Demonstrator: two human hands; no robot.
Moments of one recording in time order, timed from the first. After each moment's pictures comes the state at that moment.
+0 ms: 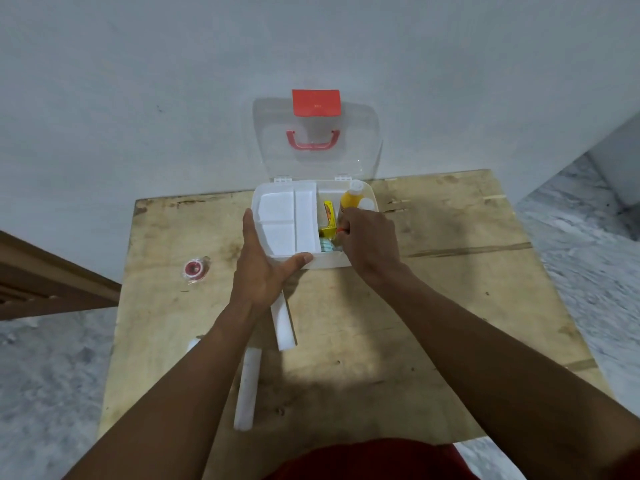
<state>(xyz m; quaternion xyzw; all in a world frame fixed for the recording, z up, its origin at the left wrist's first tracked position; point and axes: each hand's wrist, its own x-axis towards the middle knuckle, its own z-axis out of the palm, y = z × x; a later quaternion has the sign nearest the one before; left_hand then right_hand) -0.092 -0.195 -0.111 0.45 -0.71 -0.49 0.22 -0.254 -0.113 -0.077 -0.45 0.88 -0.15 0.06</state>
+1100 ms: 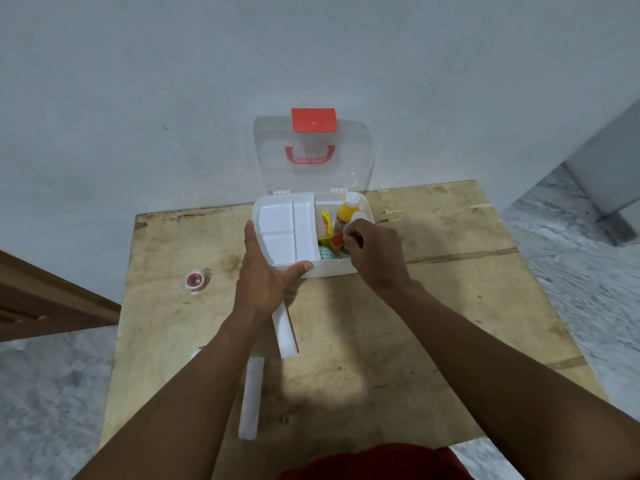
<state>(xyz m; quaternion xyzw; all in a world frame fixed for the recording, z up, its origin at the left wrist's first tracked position) -0.091 -0.196 -0.113 0.41 -0.71 -0.51 0.25 -0.252 -0.089 -0.075 -0.45 0.83 -0.32 0.01</state>
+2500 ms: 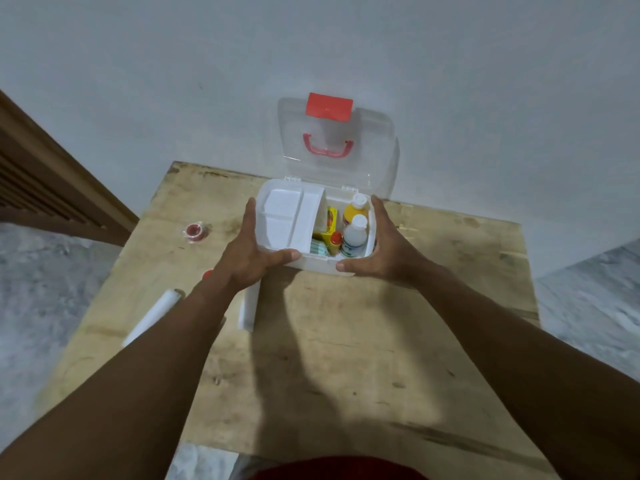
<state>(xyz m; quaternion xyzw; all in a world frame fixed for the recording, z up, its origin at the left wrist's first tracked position) -0.107 -0.169 -0.093 0.49 -0.71 -0.47 0.18 -0.368 -0.092 -0.113 -0.56 0.68 -0.32 0.36</state>
